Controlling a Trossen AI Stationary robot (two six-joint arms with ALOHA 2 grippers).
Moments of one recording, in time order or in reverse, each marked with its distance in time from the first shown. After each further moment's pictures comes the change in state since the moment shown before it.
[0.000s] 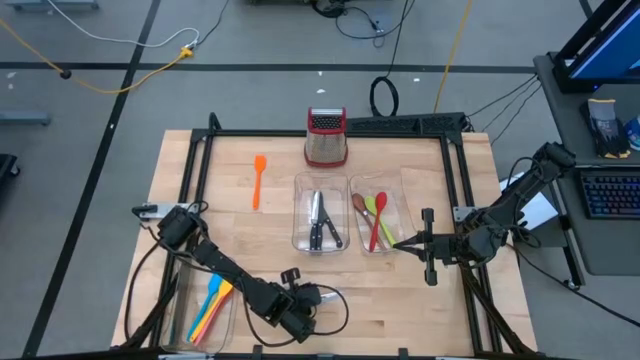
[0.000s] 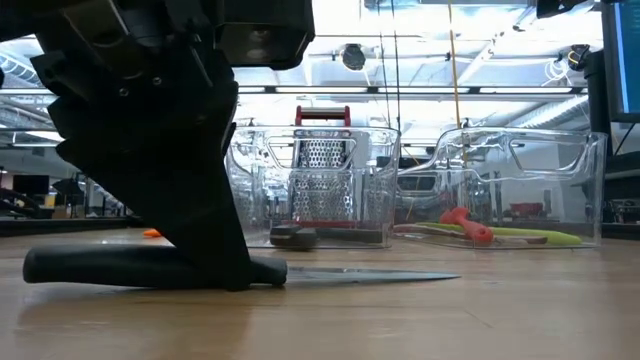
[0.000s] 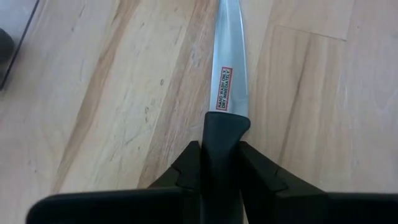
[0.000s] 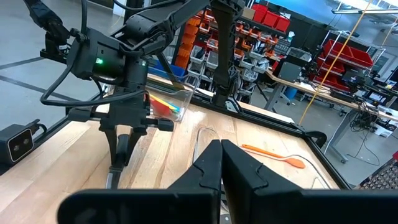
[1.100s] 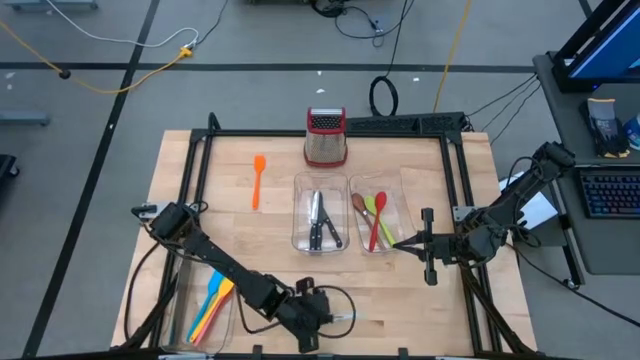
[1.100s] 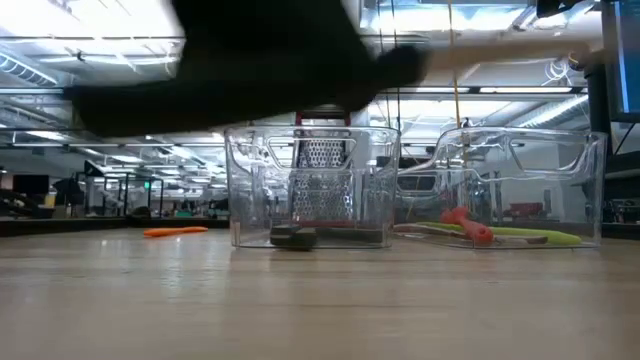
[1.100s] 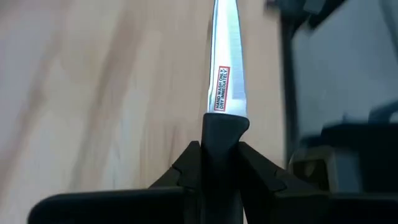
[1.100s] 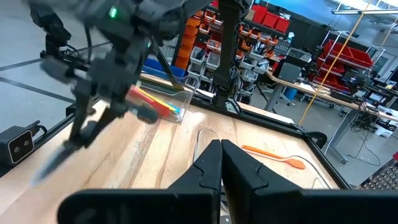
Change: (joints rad) left arm 0.012 -0.148 -0.006 0.377 0.078 0.186; right arm 0.000 0.000 0.000 0.006 0.000 -0.001
